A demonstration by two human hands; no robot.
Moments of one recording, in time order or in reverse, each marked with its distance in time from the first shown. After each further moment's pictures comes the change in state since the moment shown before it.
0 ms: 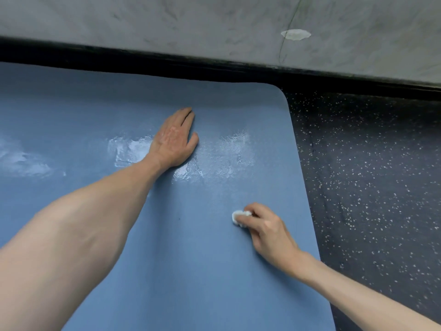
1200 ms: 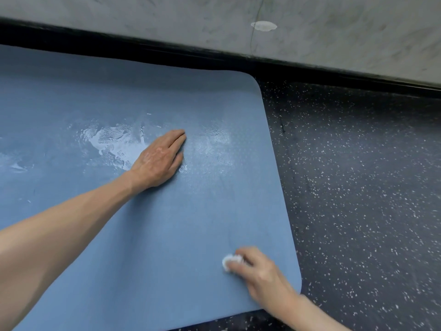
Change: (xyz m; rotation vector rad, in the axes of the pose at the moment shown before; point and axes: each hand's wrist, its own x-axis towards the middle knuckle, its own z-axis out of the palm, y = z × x) left_hand -0.091 0.026 0.016 -0.017 -0.061 0.226; right_hand -0.145 -0.042 0.006 -0.036 -0.159 -0.060
